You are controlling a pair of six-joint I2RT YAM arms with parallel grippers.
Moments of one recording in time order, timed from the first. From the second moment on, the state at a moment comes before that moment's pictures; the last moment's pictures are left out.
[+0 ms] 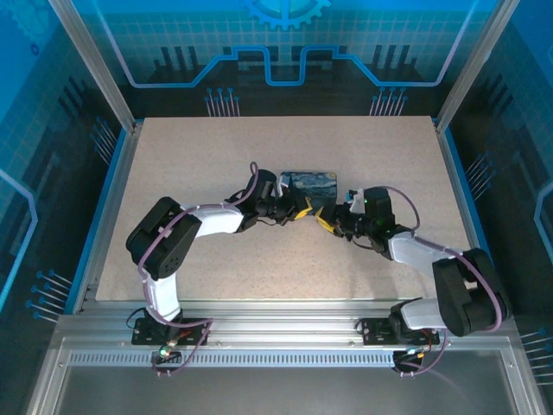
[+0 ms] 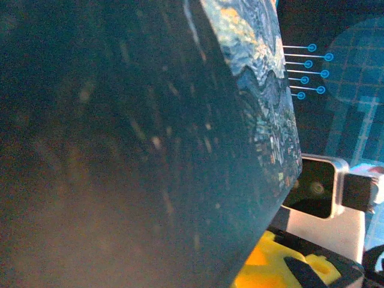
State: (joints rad) left arm -0.59 1.87 1.01 0.31 0.55 -1.26; right arm 0.28 1.34 0.52 0.21 -0.66 1.07
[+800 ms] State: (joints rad) left arm -0.61 1.86 1.05 0.20 0.51 -1.23; right arm 0.36 1.19 0.66 -0.22 -0.46 0.49
